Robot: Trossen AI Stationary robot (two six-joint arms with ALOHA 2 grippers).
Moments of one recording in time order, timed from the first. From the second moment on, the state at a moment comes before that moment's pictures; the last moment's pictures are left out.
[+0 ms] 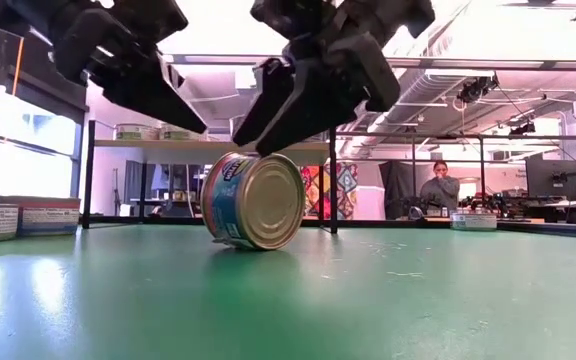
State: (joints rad) left arm -0.31 1.31 0.63 0.00 -0.39 -0.08; right arm 0.18 1.91 1.32 -0.23 0.01 -0.45
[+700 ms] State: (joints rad) left arm -0.33 1.34 0.63 0.00 -0.40 -0.10; right arm 0.18 1.96 1.32 -0.13 -0.08 -0.48
